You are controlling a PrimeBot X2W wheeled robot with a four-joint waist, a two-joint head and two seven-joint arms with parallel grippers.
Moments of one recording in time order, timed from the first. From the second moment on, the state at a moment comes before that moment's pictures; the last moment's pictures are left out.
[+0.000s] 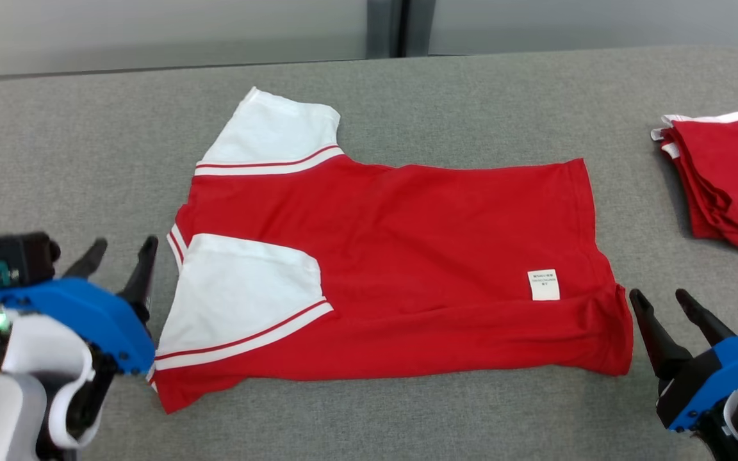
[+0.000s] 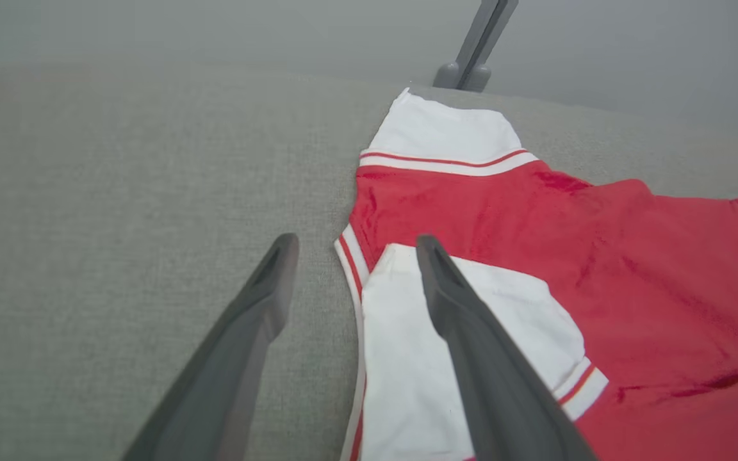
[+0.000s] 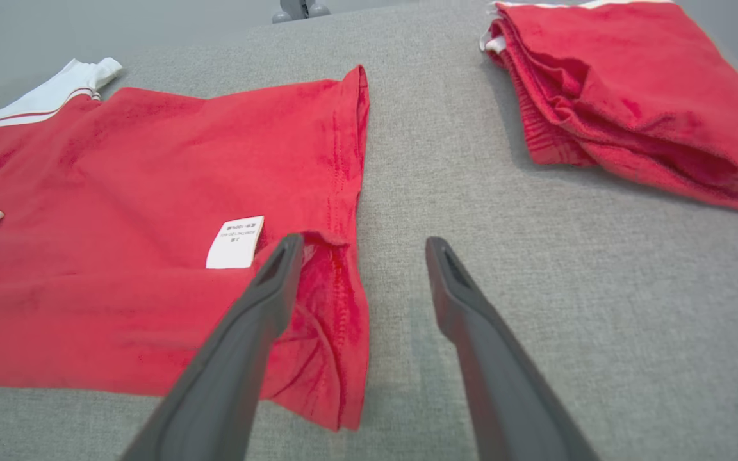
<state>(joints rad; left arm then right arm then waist) -0.16 0.44 -0.18 -0.08 -0.62 0.11 0.44 -0.03 -0.14 -0.16 -0.07 0.33 0.13 0.41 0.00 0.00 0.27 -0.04</state>
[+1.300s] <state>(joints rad) -0.94 0.61 -0.27 0.37 -0.54 0.03 0.89 -0.54 -0.21 0.27 0.12 0.44 0.13 0.26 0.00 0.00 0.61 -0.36</state>
